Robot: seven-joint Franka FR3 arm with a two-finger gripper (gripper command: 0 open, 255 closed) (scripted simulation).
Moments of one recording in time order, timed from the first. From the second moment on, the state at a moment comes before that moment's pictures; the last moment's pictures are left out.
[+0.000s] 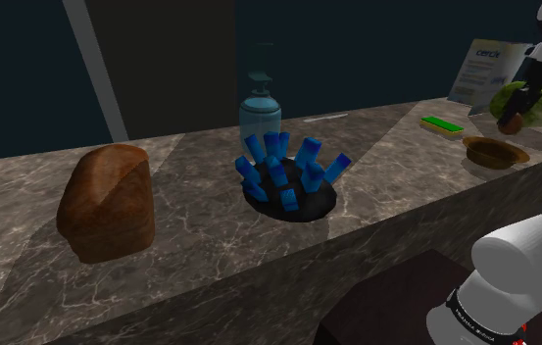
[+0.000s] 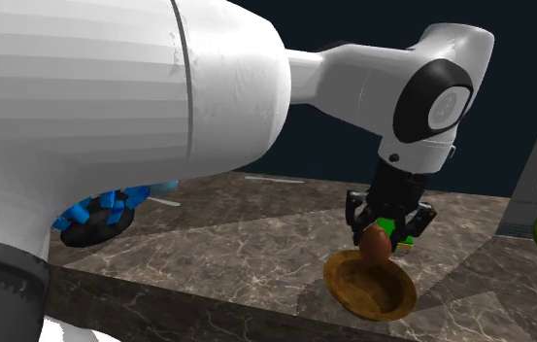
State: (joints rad) arm -0.44 -0.41 -0.66 -1.98 -0.12 1.61 -0.84
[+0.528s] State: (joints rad) arm -0.45 -0.42 -0.67 -2.09 -0.13 1.71 -0.84
